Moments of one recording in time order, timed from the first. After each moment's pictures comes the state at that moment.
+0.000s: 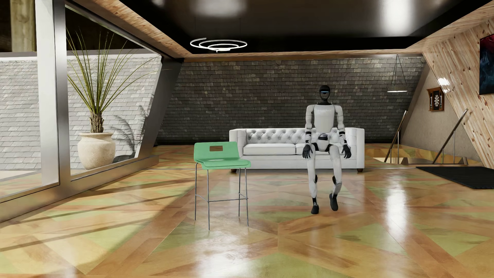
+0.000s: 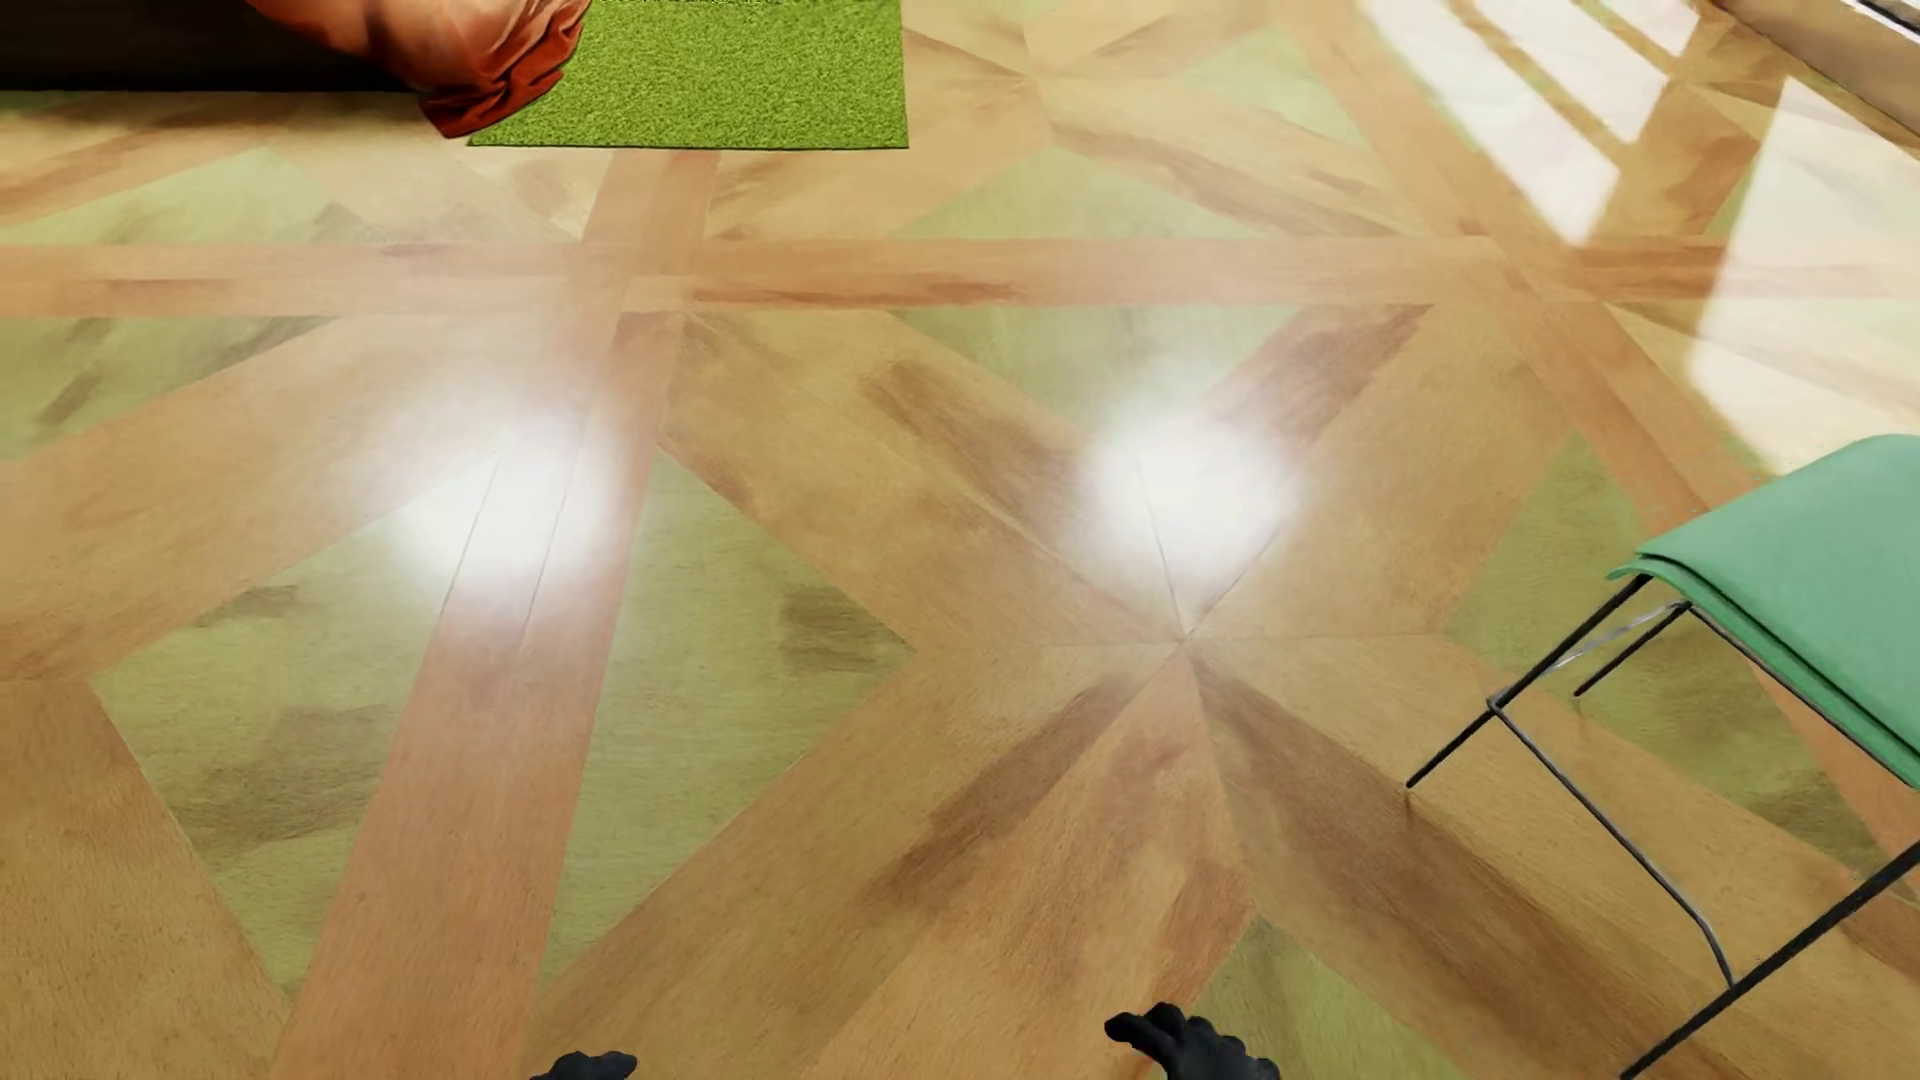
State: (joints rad) body -0.41 -0.16 -0.02 0.23 0.12 0.08 0.06 -0.21 0.03 1.21 0.42 0.14 -0.02 0.02 -0.18 0.16 -0.06 -0.10 -0.07 -0.08 0.19 0.75 0.96 0.78 -0.89 0.16 0.12 0.15 -0.22
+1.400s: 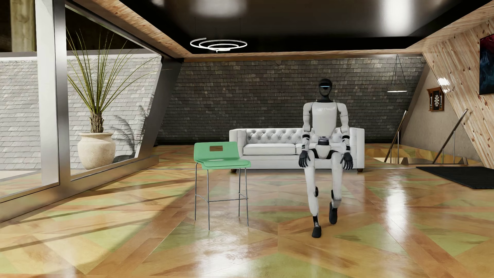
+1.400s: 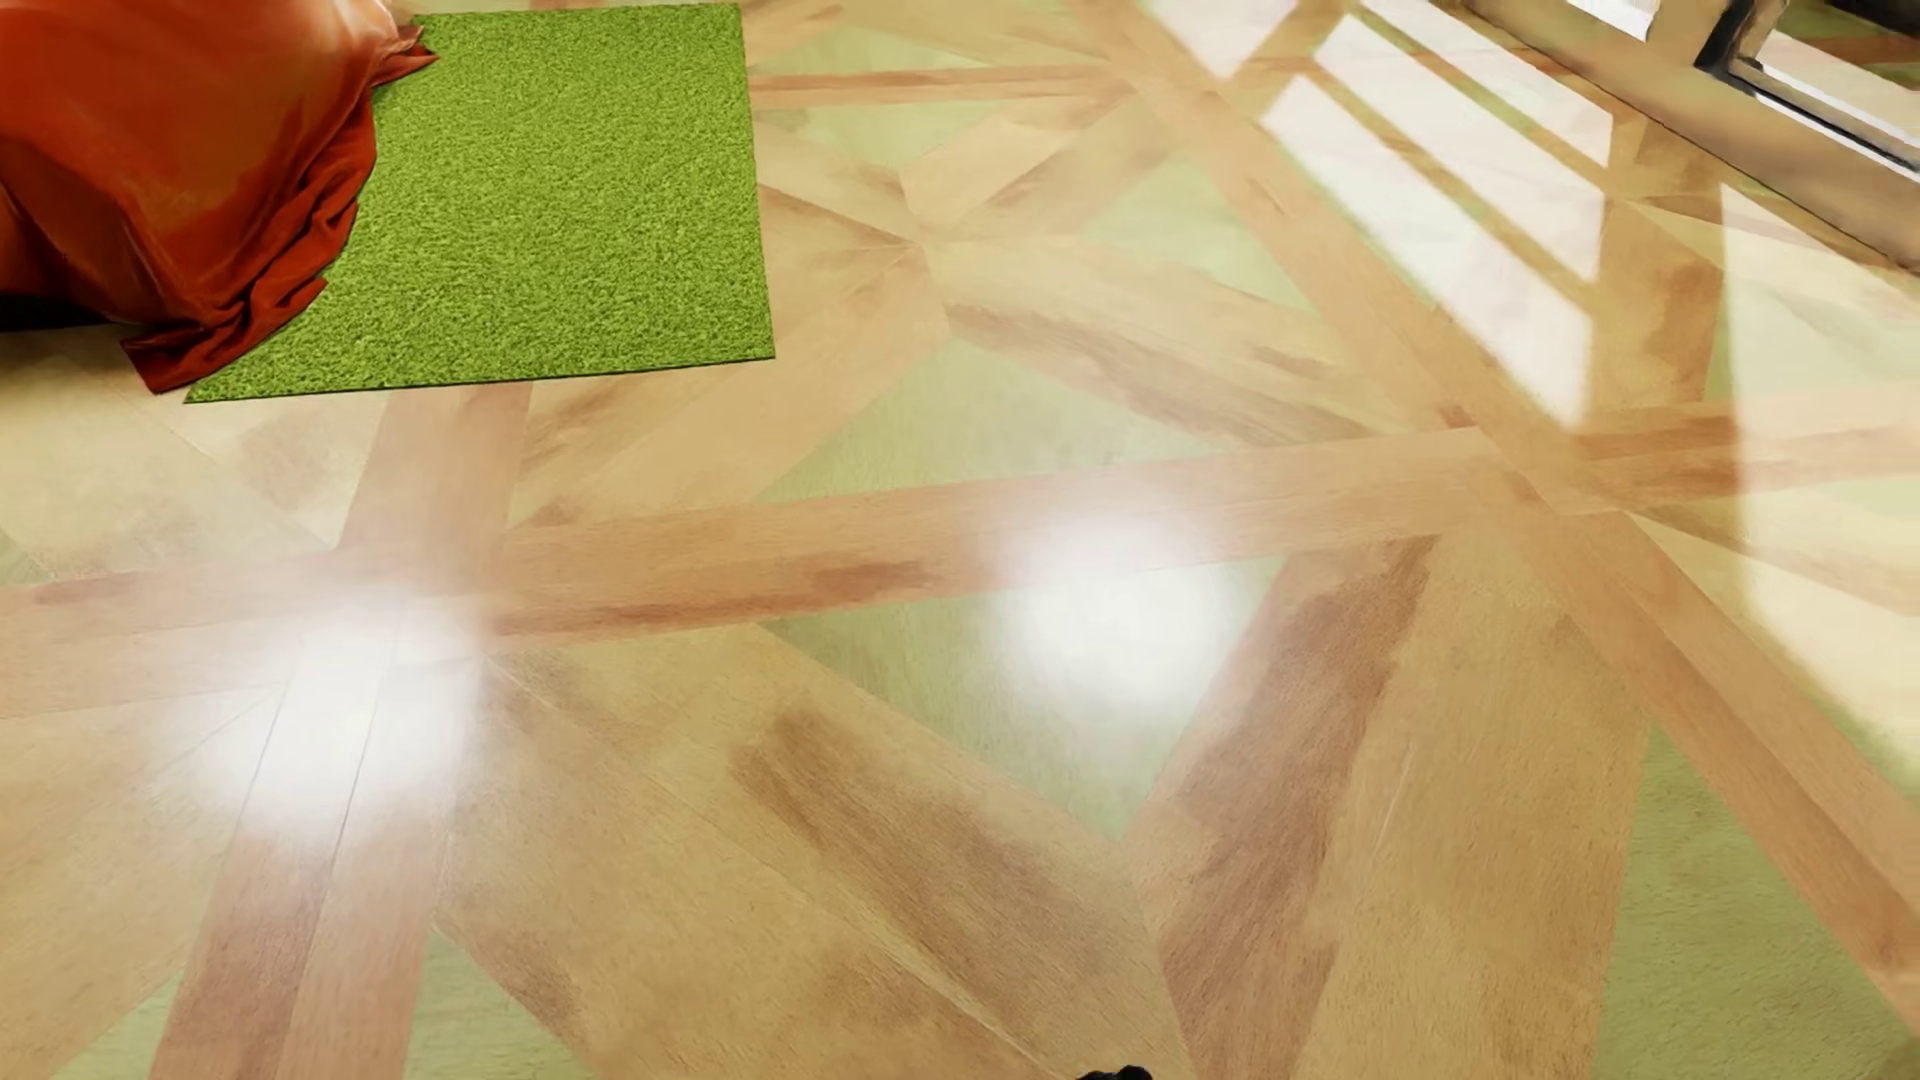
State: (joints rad) body -0.15 -0.31 -0.09 0.09 0.12 0.03 0.06 -0.17 -0.02 1.13 0.41 0.08 0.07 0.28 -0.06 0.18 -0.03 -0.25 -0.12 -0.17 0.19 0.88 0.89 0.84 -0.86 0.14 0.10 0.02 -0.12
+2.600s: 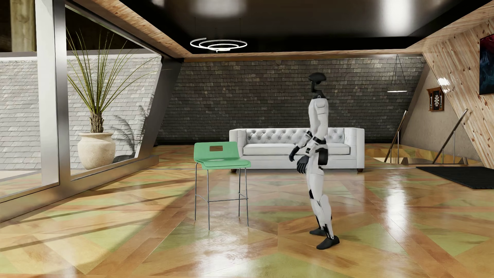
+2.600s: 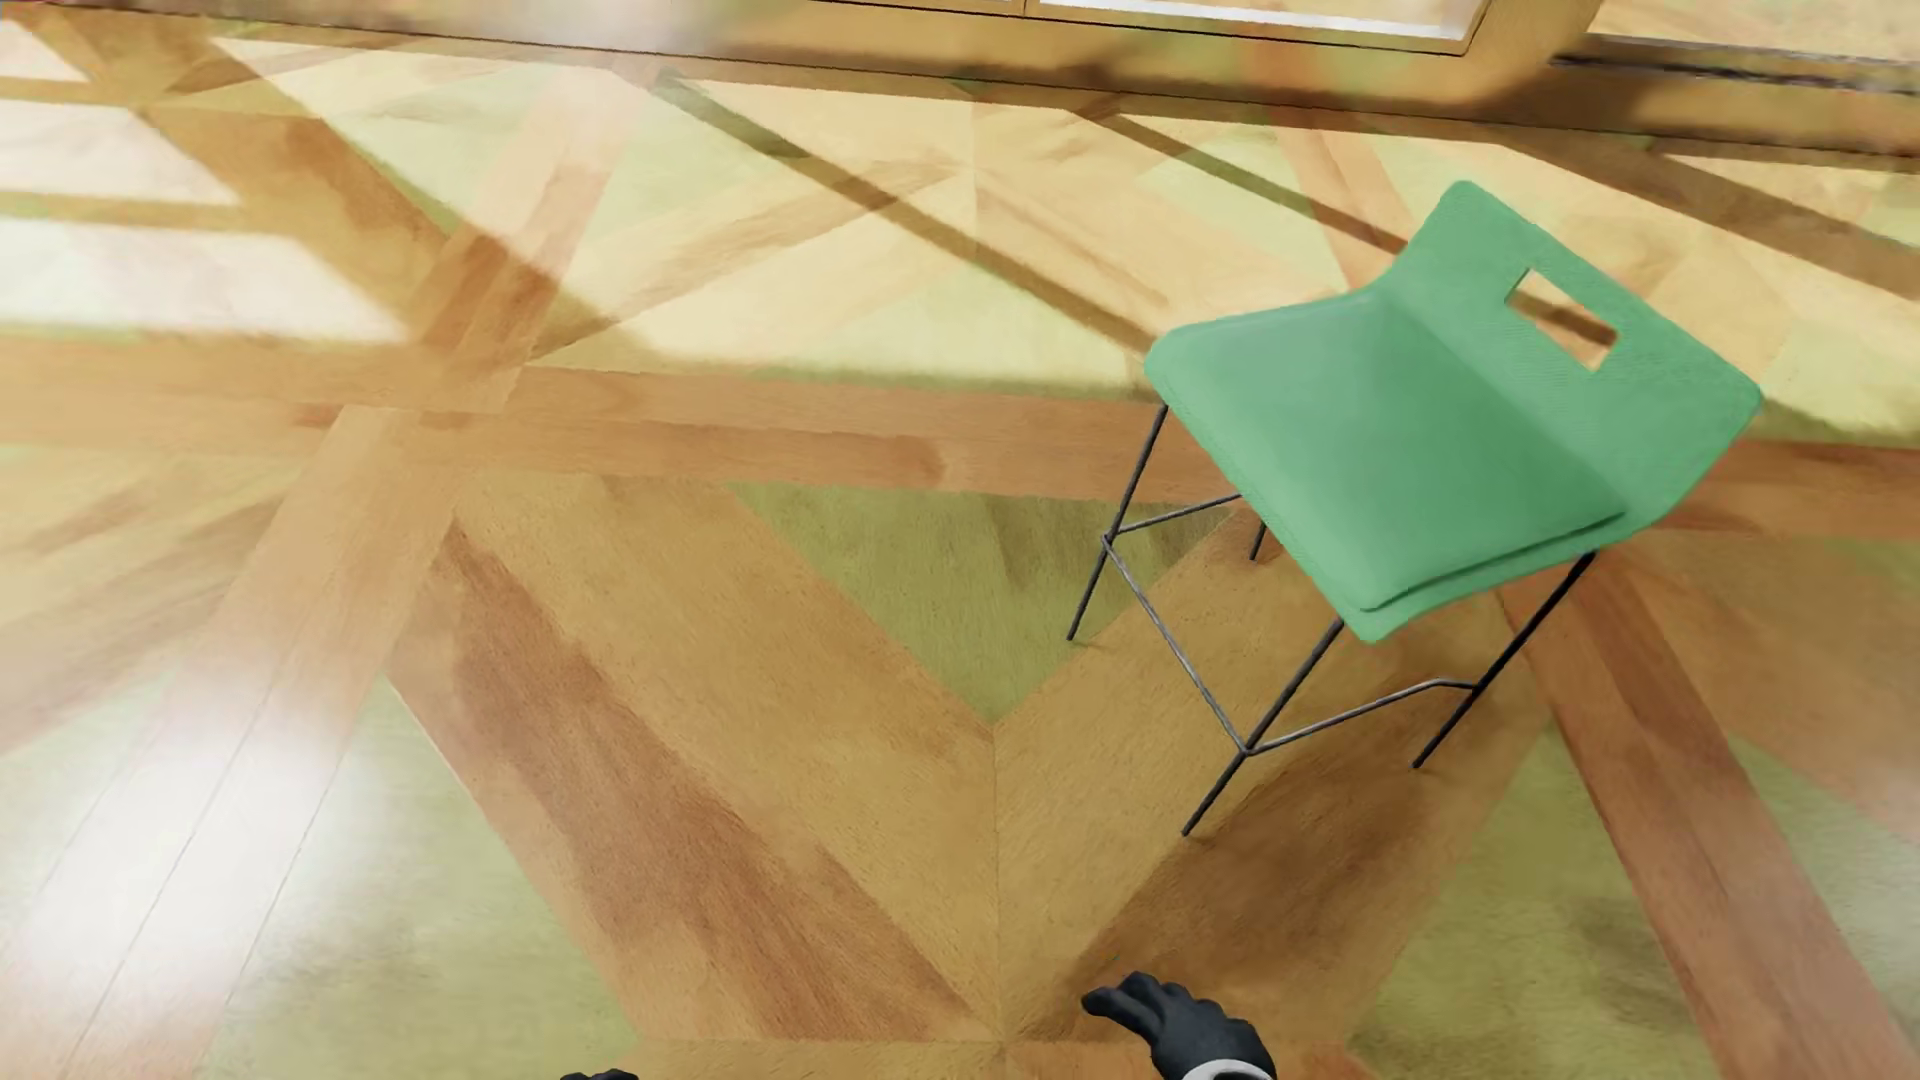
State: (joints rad) body -0.07 -0.13 0.00 0.18 -0.35 -0.11 0.57 -0.65 -0.04 0.31 0.35 0.11 0.02 -0.10 -0.08 0.15 -0.11 -0.11 0.09 -0.07 0.30 0.84 0.77 0.78 -0.87 0.16 0.15 0.15 -0.13
